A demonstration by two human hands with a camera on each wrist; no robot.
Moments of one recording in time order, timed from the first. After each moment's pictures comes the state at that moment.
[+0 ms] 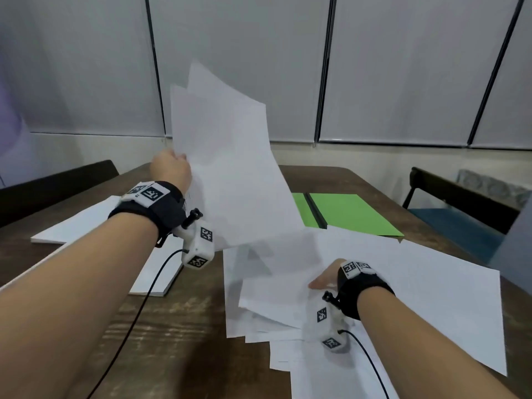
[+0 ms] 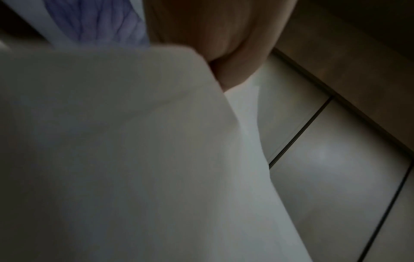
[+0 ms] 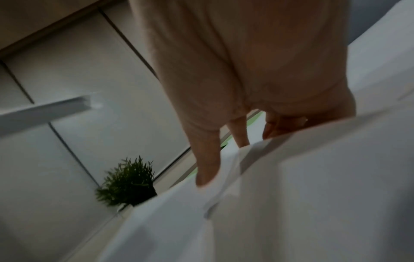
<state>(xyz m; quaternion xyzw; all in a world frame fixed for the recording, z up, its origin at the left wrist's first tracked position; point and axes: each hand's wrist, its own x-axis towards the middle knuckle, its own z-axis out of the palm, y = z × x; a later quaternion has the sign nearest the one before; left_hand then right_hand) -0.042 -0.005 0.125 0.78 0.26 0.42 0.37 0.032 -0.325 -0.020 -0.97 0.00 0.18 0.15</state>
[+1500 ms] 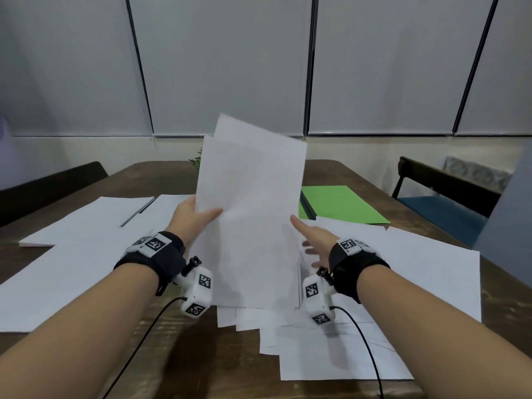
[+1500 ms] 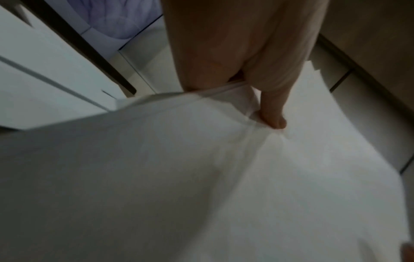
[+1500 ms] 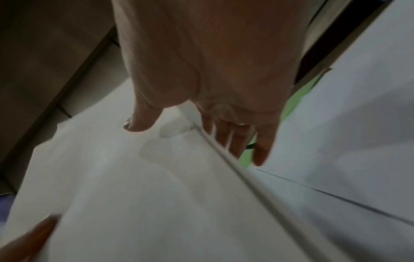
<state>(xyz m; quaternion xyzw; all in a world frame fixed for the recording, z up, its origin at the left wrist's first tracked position) -0.062 -0.051 0.034 0.75 0.09 0.25 0.61 0.029 -0.308 0.000 -0.81 -0.04 0.19 0.55</state>
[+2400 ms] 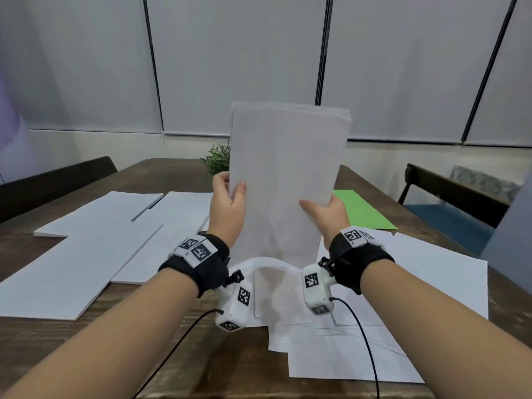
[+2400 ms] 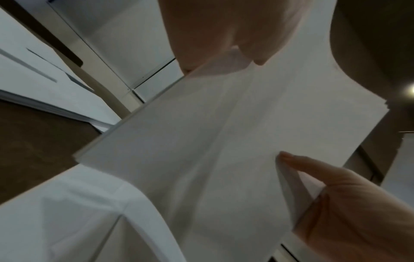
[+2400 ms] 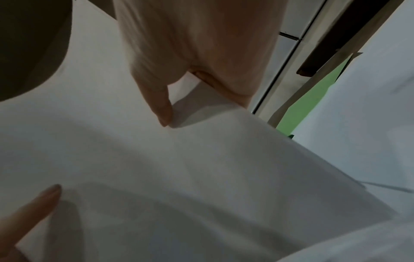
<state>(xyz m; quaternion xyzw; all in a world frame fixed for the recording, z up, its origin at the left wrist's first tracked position) -0.066 -0.113 0.052 0.70 0.02 0.42 0.58 0.015 -0.285 0.042 -0.66 -0.13 -0.08 0.73</state>
